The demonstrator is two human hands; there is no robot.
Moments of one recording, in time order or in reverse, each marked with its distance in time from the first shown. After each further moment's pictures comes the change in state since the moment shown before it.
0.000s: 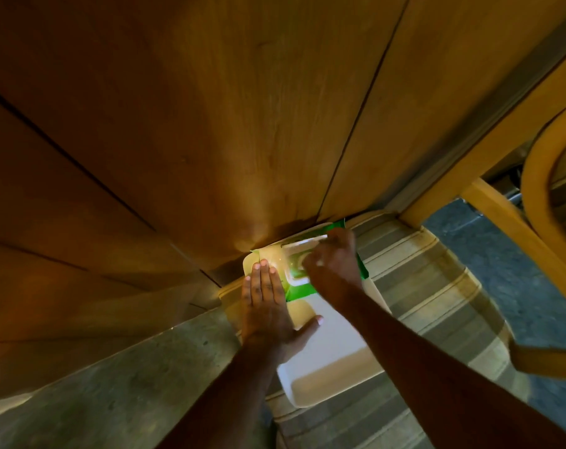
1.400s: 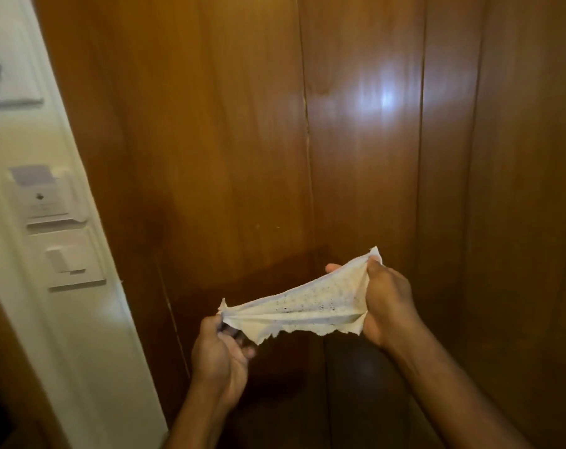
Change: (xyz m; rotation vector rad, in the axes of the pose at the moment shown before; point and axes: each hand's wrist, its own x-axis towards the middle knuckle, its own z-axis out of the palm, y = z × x) left_hand -0.453 -0.304 -0.647 -1.991 0.805 0.126; right_hand -0.206 -0.705 -0.341 1.478 -0.275 0.084
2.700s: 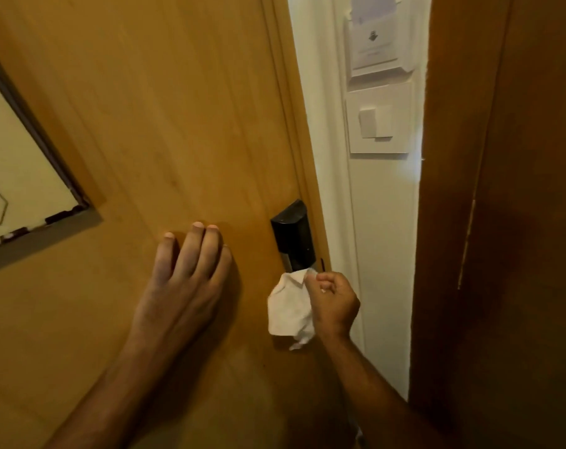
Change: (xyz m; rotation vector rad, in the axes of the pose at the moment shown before) left_hand -0.180 0.234 -0.295 -2.748 -0.572 -0.633; right_hand -0.135 0.413 0.281 -0.481 -0.461 -0.019
